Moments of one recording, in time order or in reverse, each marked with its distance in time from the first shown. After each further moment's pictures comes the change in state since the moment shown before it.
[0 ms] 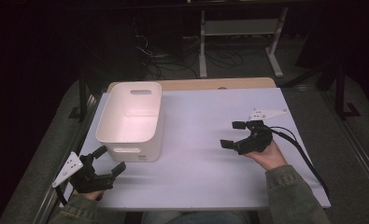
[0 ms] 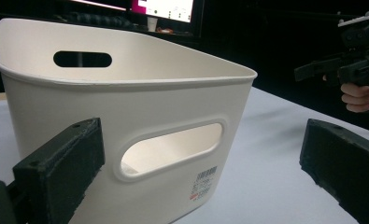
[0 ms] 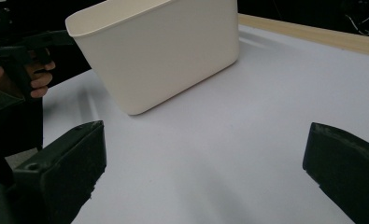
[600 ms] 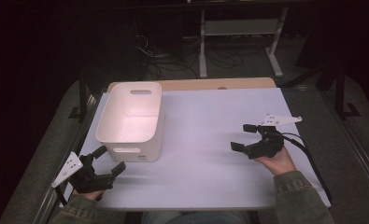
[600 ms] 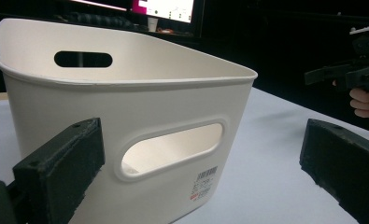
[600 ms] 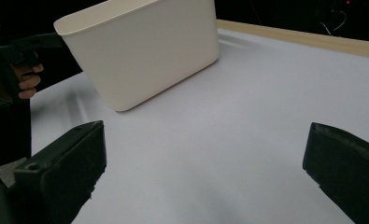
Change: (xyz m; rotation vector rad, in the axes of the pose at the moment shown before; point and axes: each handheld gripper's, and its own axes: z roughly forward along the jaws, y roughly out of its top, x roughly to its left) left arm 0.000 0.000 0.000 -0.003 0.002 -0.009; right arm -0.006 -0.020 -0.026 -0.048 -0.060 0.013
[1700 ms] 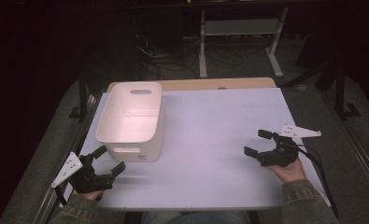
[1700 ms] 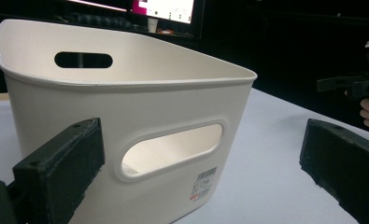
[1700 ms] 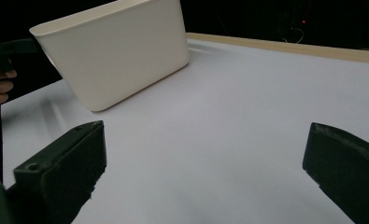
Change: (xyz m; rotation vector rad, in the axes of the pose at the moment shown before) left arm 0.001 0.000 -0.001 0.006 -0.001 0.014; right arm -0.006 -0.033 -0.032 -0.089 -0.101 0.012
